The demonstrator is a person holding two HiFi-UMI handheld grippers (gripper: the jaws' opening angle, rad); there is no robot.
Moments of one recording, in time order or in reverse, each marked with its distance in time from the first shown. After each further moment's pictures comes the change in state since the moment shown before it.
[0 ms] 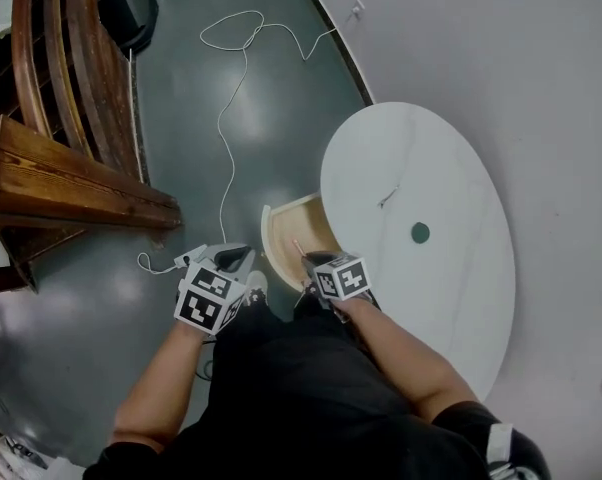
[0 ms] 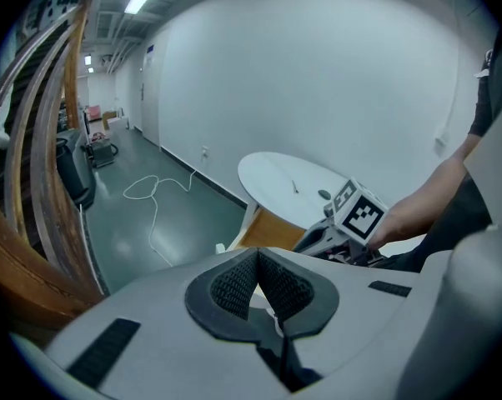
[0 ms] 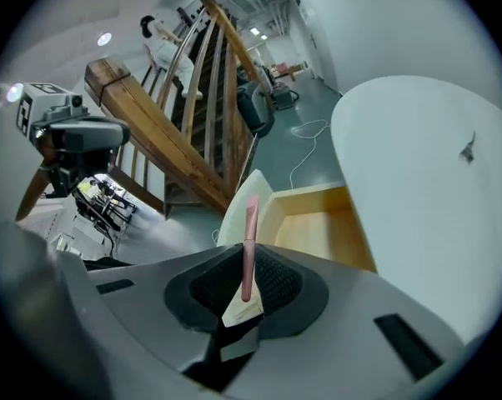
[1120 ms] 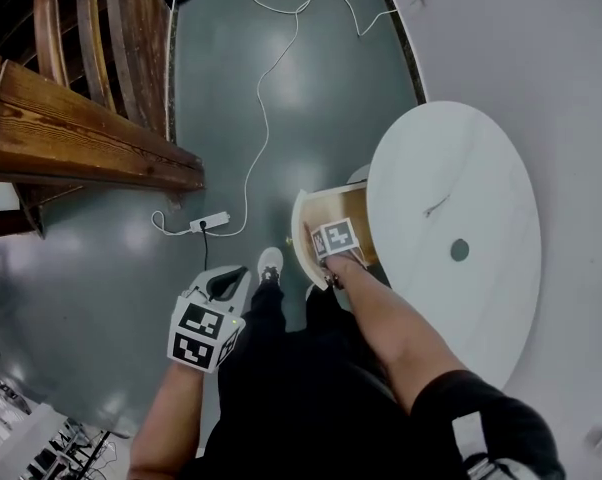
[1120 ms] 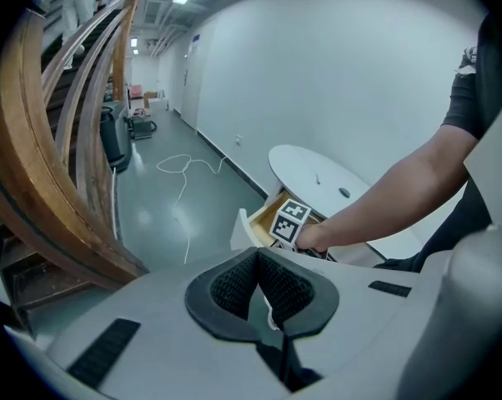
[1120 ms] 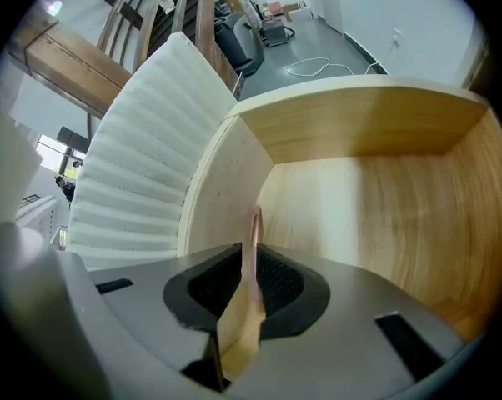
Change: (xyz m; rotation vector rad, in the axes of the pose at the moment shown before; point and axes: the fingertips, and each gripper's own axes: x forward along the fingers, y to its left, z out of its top) left arm -0.036 0.008 -0.069 -0.231 0.032 0.137; right arm 0.155 -0.053 -0.049 0.042 0.378 -0.036
